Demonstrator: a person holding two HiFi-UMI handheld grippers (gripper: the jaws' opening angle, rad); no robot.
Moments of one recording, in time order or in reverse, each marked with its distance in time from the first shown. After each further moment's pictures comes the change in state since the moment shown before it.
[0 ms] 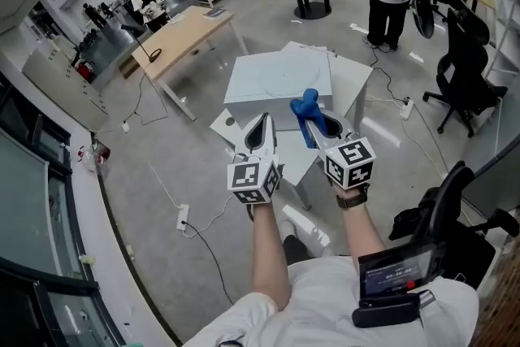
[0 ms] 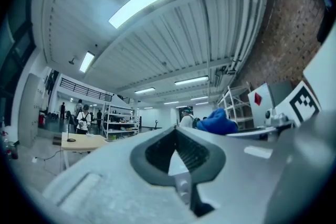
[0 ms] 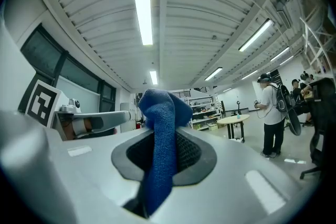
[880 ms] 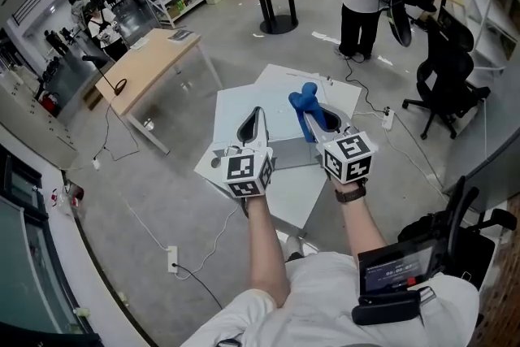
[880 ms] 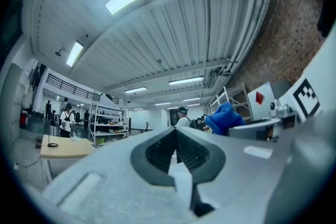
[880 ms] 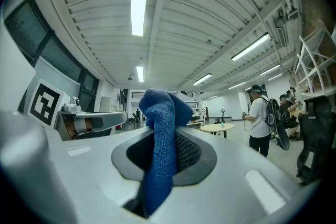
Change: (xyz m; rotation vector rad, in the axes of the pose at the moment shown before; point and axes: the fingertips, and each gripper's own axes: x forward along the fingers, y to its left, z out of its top) left arm 0.163 0.100 -0.026 0.019 -0.016 -0.111; right arm 0.135 -0.094 0.017 -0.085 -0.013 -0.180
